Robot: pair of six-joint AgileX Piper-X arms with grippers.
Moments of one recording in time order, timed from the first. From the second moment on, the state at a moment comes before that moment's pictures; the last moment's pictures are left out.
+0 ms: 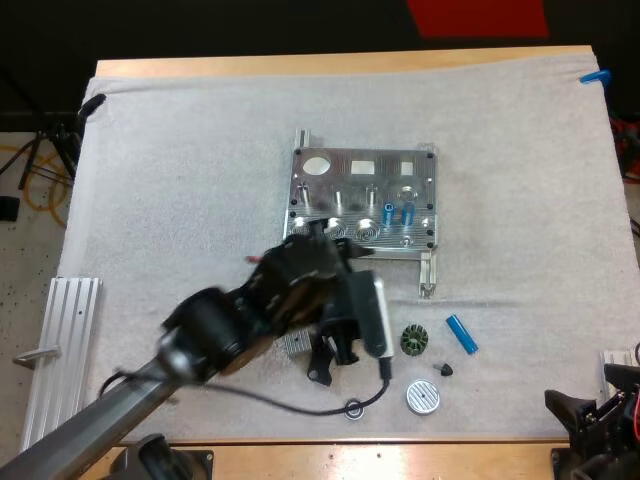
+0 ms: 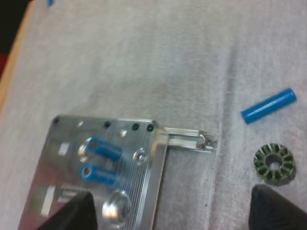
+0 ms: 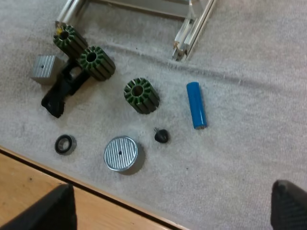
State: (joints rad) left arm -0.88 1.11 -1.07 0.80 0.06 -1.15; right arm 0.56 0.37 -0.96 1.49 -0.09 -1.59
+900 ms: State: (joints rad) left arm -1.11 1.75 -1.25 0.66 -0.06 -0.89; right arm 0.56 0.37 -0.96 1.50 -0.15 -1.59
